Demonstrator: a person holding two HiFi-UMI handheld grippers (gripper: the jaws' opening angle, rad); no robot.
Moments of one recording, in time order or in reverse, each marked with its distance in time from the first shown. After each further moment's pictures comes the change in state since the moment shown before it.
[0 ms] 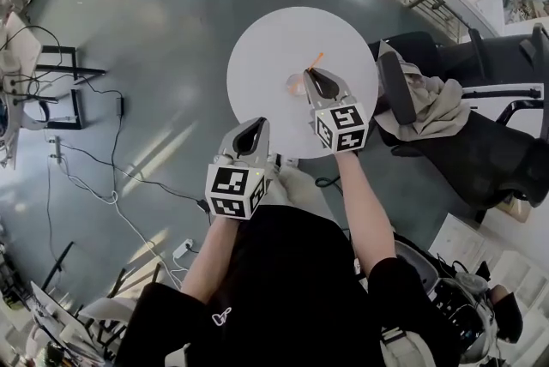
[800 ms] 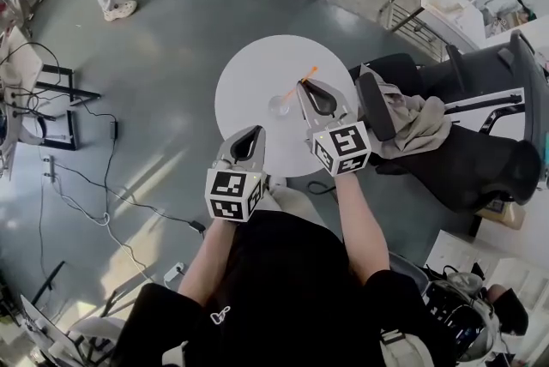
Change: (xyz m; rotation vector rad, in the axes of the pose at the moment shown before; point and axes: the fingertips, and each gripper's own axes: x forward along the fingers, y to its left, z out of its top) left arm 0.007 -0.025 0.030 0.037 -0.065 -0.015; right arm -0.060 0.013 0.098 -0.117 -0.184 0.028
